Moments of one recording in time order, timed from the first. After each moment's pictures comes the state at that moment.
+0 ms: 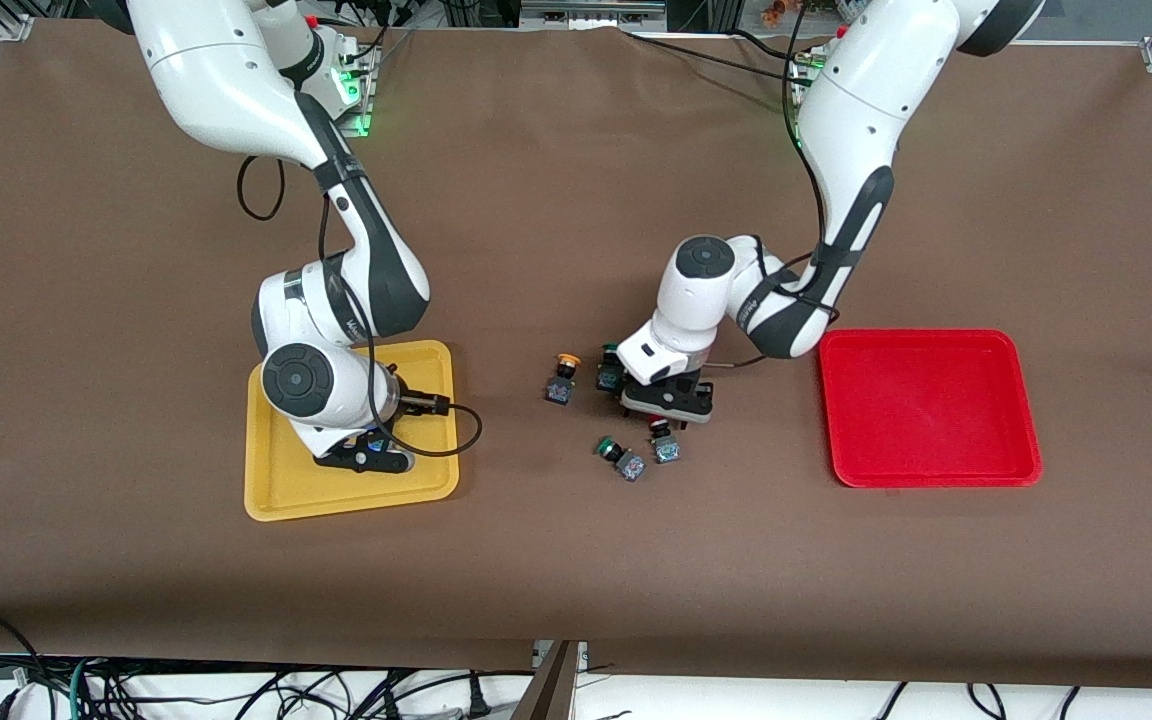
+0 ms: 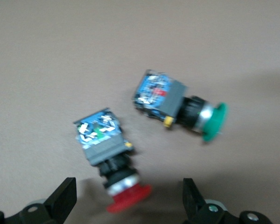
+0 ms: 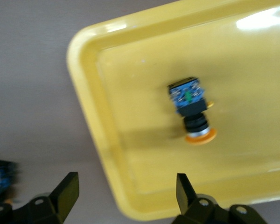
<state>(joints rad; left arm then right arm) -0.40 0.79 -0.14 -1.72 0.55 2.81 -0.81 0.44 0.75 -0.07 -1.32 0.17 1.93 0.44</state>
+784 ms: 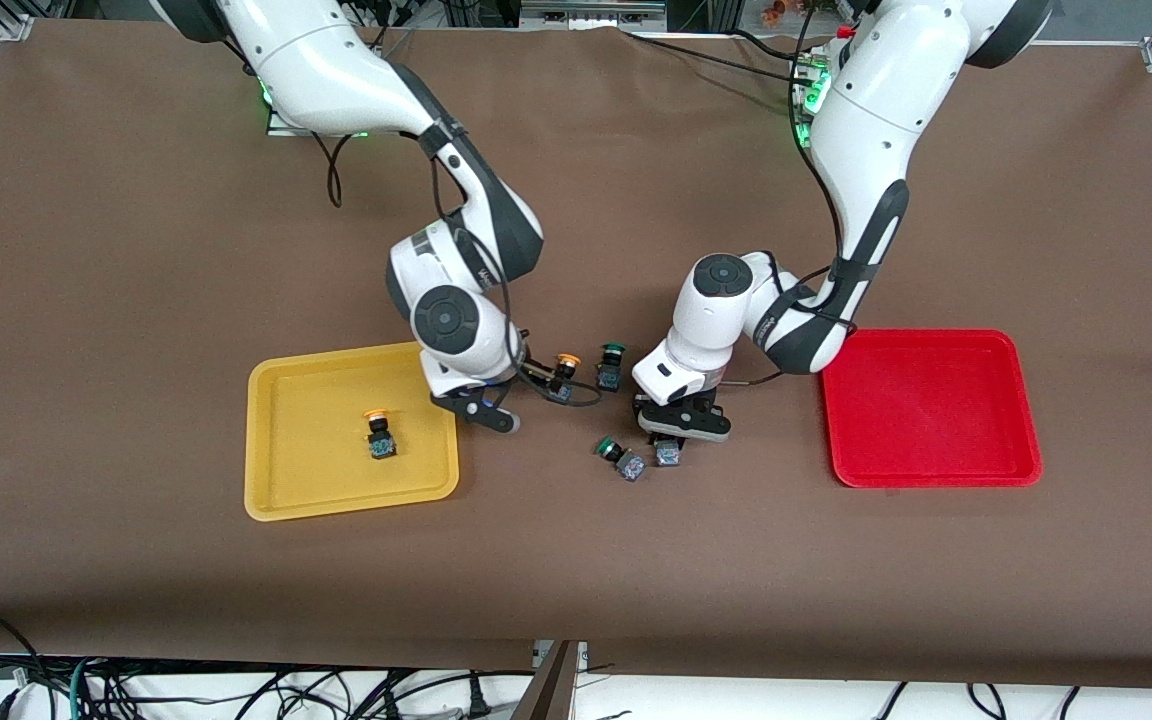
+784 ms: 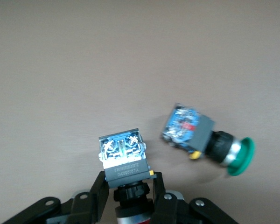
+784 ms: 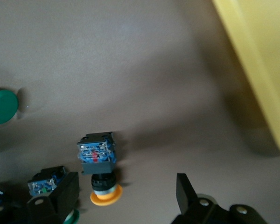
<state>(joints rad) -0.37 0.75 -0.14 -1.68 0.56 2.71 -0.77 0.64 0.82 -0.03 -1.34 0.22 2.15 0.92</state>
